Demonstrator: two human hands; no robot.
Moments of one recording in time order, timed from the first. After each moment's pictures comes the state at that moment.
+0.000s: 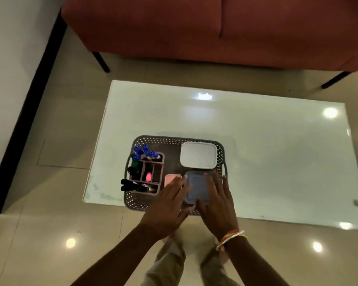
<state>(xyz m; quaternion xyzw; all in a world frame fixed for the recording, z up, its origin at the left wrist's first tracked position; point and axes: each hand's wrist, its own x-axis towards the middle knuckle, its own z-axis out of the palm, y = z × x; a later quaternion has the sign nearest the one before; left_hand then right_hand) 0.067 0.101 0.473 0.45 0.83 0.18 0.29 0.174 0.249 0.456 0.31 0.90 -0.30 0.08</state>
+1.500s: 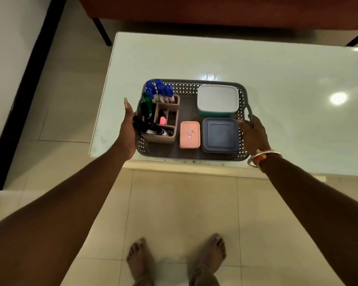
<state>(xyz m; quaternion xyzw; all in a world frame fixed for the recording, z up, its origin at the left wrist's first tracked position) -0.018 0.018 0.395 0.00 0.60 0.69 0.41 0.172 0.280 0.390 0.50 0.69 -0.51 -0.09</state>
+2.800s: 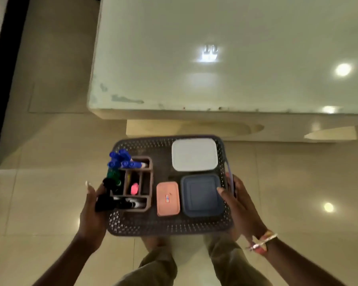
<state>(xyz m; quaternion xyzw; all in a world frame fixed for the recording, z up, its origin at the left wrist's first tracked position) 0.157 -0.251 0.297 -0.13 0.62 0.65 0.41 0.349 0.025 0.287 0.41 0.66 -0.63 0.03</state>
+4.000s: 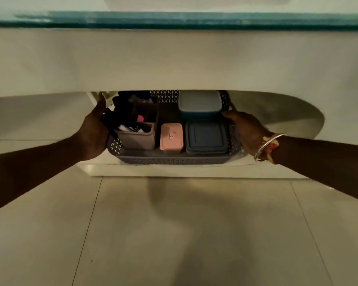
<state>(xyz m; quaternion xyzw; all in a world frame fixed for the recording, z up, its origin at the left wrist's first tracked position) -0.052 -0.060 0.041 0.14 0.56 0.68 0.45 0.158 0.228 0.039 0.37 0.64 -0.66 -0.13</state>
